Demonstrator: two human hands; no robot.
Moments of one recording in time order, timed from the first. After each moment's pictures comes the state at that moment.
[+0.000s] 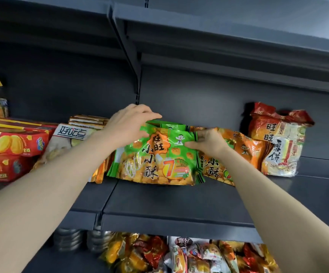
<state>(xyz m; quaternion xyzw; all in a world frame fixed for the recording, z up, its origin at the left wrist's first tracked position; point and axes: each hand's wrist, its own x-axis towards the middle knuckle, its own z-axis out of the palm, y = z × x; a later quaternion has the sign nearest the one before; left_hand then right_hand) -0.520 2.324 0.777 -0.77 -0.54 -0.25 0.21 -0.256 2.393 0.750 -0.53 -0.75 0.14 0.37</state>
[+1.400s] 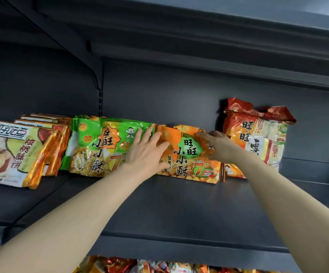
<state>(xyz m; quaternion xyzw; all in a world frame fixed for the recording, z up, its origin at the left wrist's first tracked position) -0.340 2.402 0.703 -0.74 -0.59 -0.15 0.30 -0.088 2.463 0.753 -0.55 -0.82 -0.11 0.12</state>
